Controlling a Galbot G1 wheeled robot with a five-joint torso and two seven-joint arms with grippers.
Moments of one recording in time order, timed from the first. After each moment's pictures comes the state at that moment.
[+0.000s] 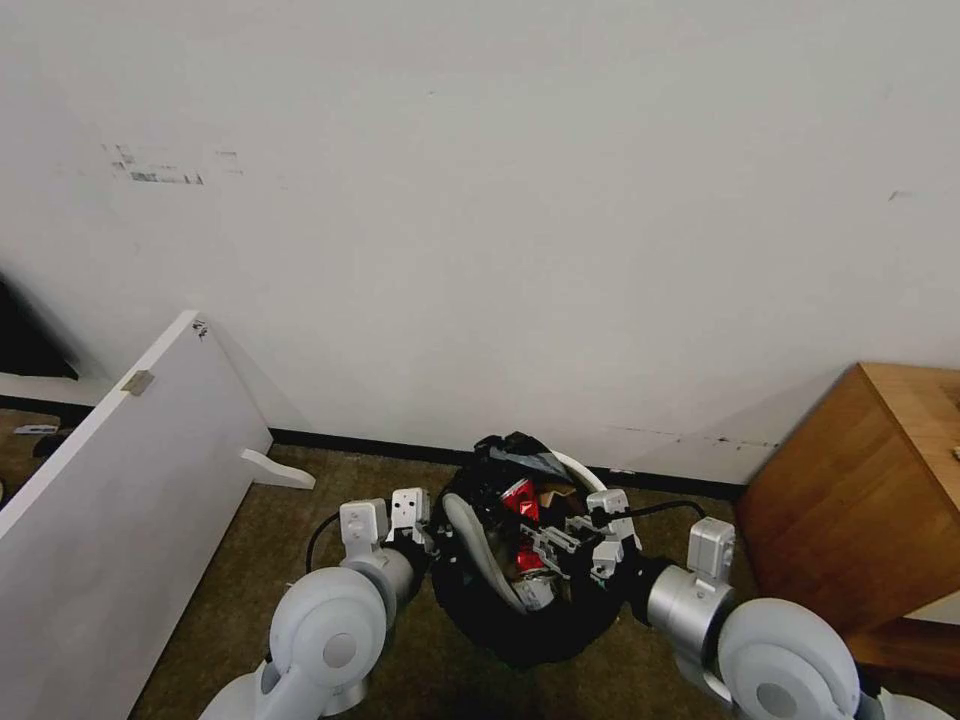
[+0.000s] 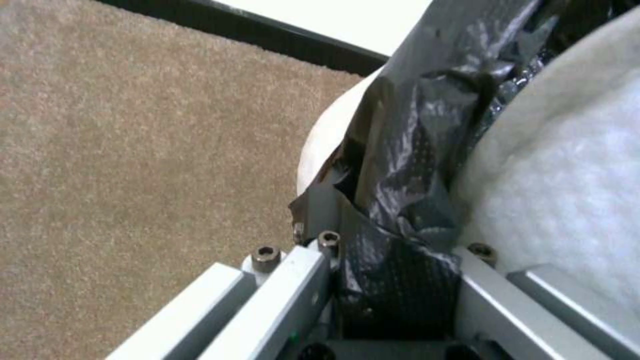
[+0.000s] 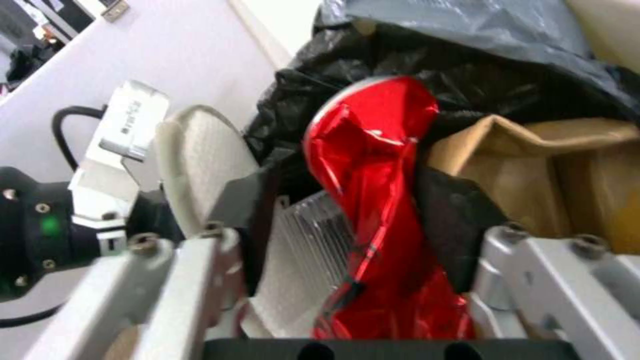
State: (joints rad) left arm 1.23 -1.16 -0.08 -2.22 -1.12 0.74 -0.78; right arm -1.38 0.72 0.17 2.32 1.10 -0.35 0.16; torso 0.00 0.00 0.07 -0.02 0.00
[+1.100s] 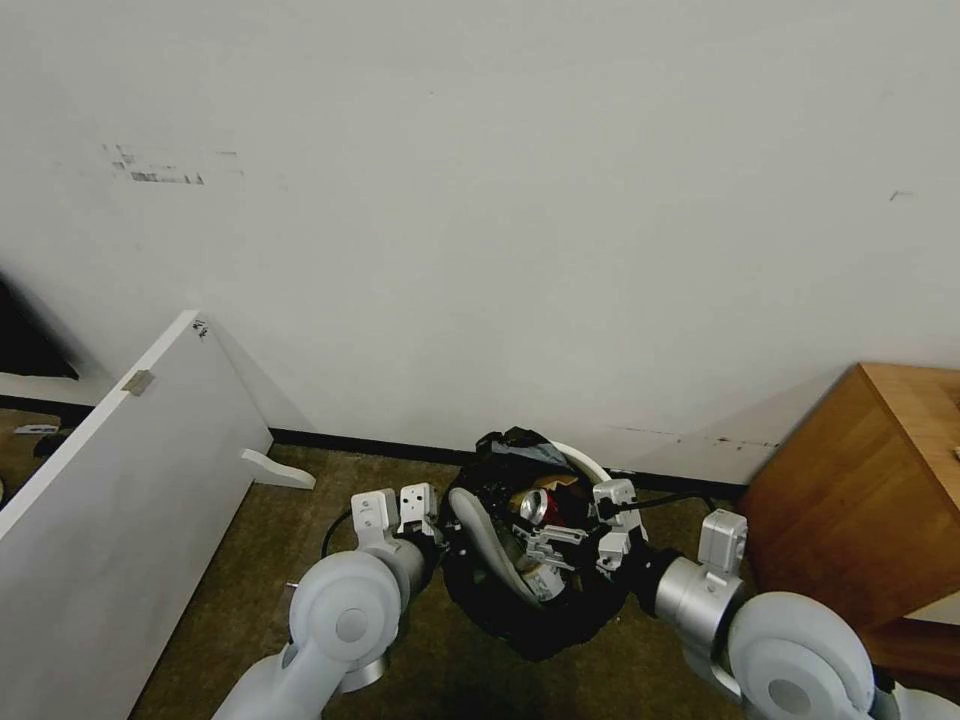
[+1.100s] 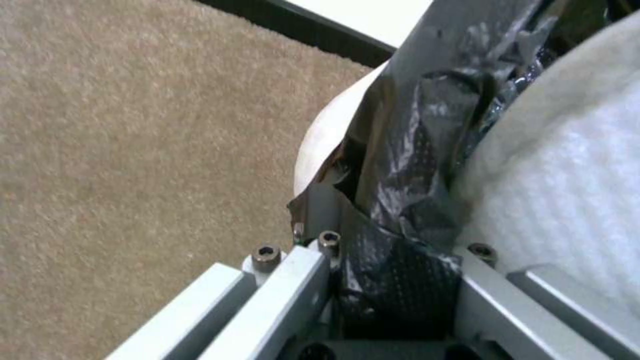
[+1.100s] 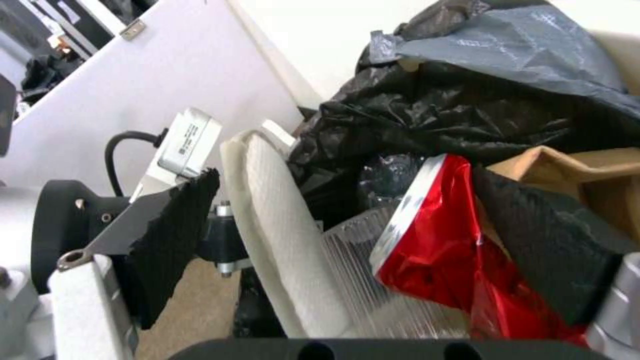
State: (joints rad) left arm 1.17 -1.21 -0.06 -2.18 -1.26 0.74 -0.89; right arm -1.37 0.70 0.20 2.33 1.11 -0.33 0.13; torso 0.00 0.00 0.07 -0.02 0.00
